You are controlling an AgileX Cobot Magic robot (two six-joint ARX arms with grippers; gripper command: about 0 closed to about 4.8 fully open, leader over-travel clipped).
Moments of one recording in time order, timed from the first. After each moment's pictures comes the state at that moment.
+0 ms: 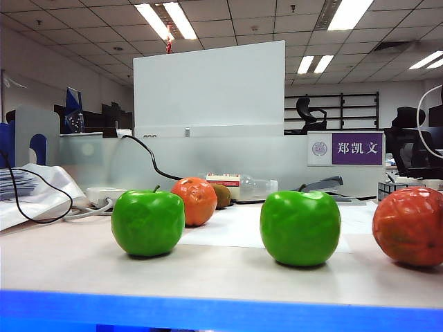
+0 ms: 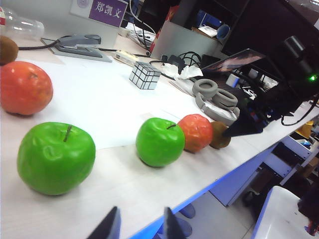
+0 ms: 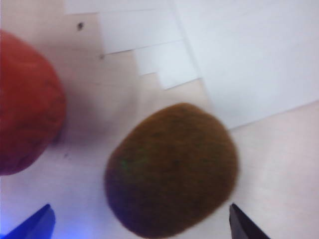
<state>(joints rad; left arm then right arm) -0.01 0.00 0.01 -0.05 0.95 -0.33 0.00 1.00 0.61 -0.75 -0.11 -0.03</state>
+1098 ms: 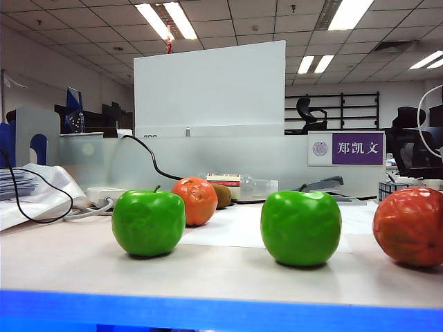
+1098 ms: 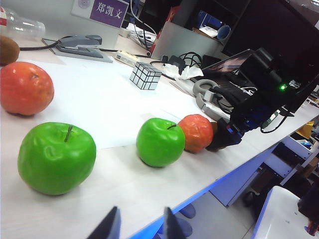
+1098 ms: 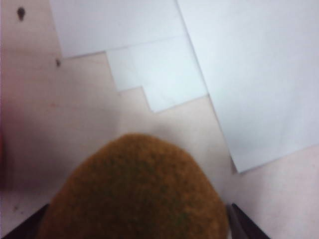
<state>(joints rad) -0.01 0.00 0.01 -0.05 0.95 -0.33 0.07 1.24 0.61 -0.61 -0.02 0.03</state>
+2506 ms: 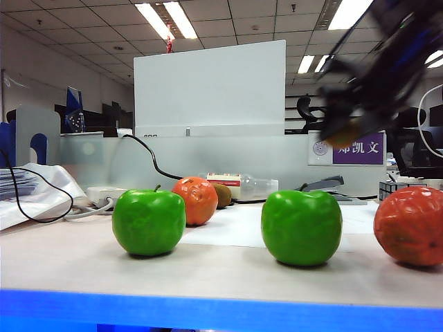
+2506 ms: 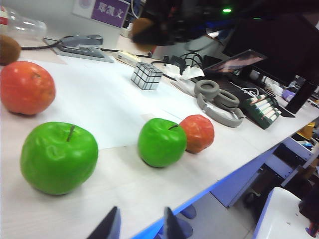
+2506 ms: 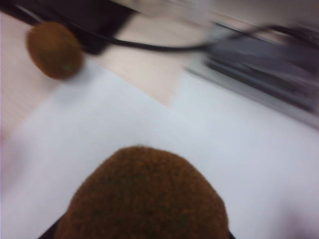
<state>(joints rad) -0.01 0.00 0.01 -0.05 0.94 -0.33 0.14 1.76 1.31 -0.21 -0.25 -0.11</state>
